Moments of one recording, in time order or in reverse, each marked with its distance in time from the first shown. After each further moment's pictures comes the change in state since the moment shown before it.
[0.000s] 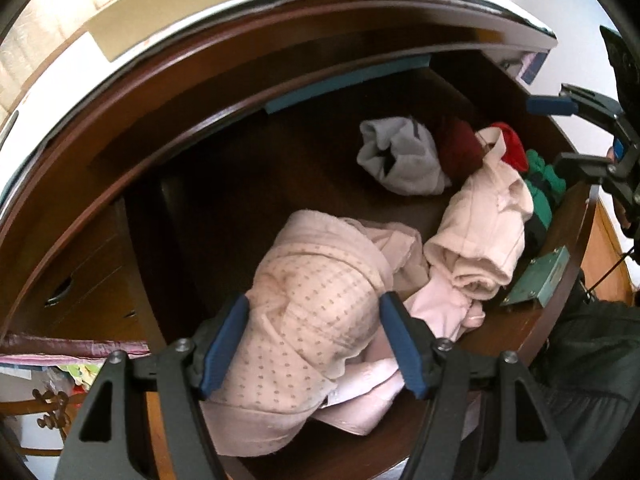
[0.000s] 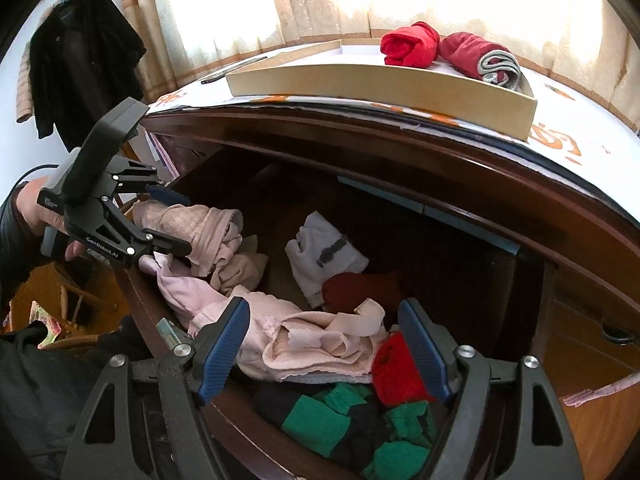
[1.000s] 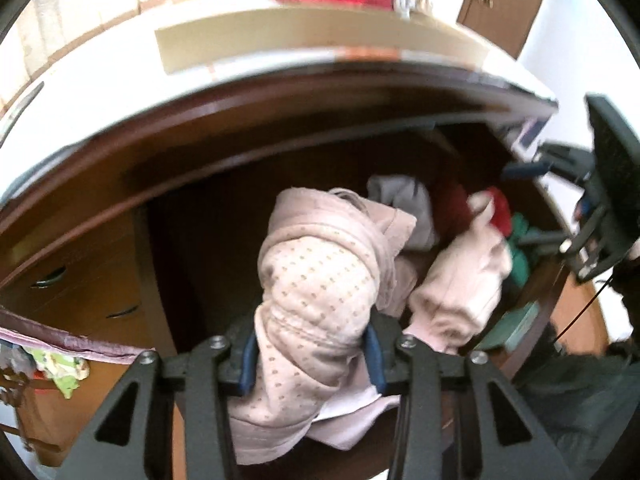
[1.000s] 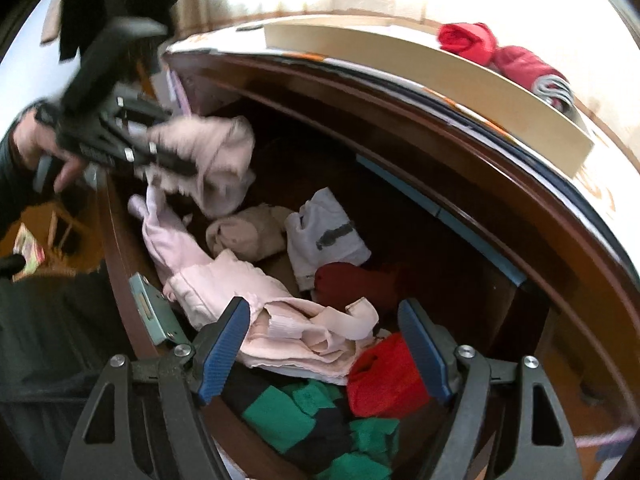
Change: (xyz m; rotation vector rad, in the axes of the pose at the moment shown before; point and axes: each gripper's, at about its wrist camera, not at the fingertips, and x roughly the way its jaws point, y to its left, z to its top) left arm -0.023 0.020 -0.001 -0.169 -0.183 -0.077; right arm 0.023 0.008 0.008 -0.253 0.124 -0.012
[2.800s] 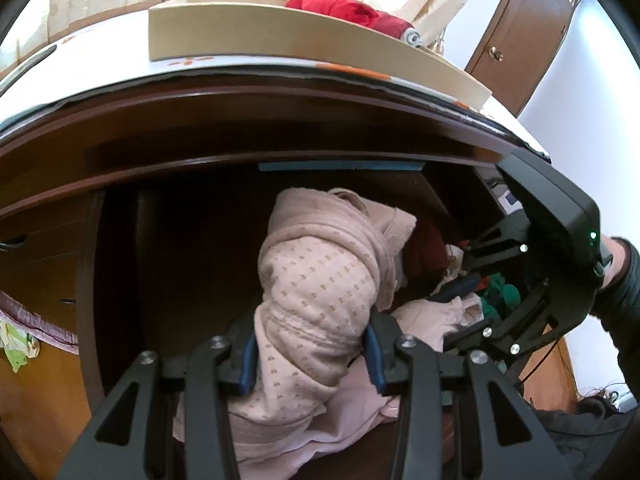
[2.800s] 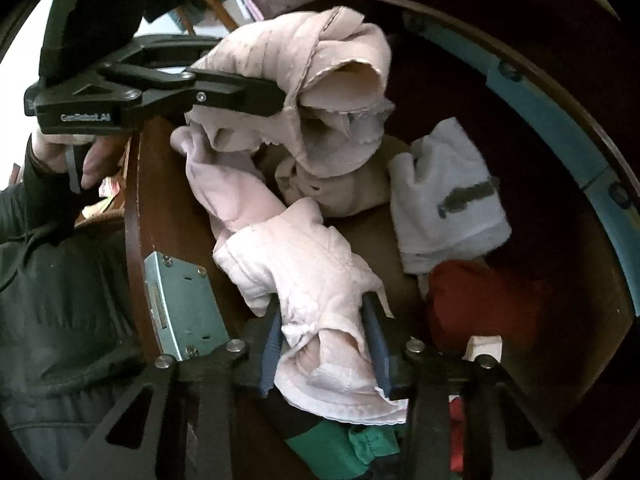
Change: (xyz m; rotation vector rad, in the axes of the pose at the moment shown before) left arm 0.012 -0.004 -0.012 -0.152 -0.116 -0.089; right arm 0.100 0.029 0.035 -0.076 0.297 0.388
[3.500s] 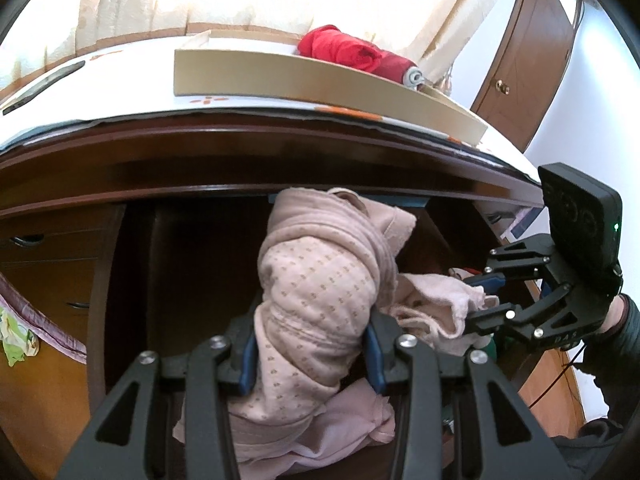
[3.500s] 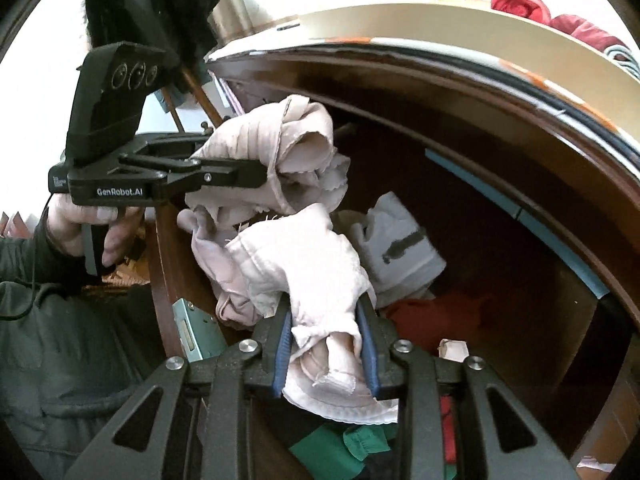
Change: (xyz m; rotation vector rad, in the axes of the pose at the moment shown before) left arm -0.024 -0.006 -0.018 -0.042 -0.154 0.047; right arm -0.048 0.002 -0.001 0.088 -0.327 -0.085
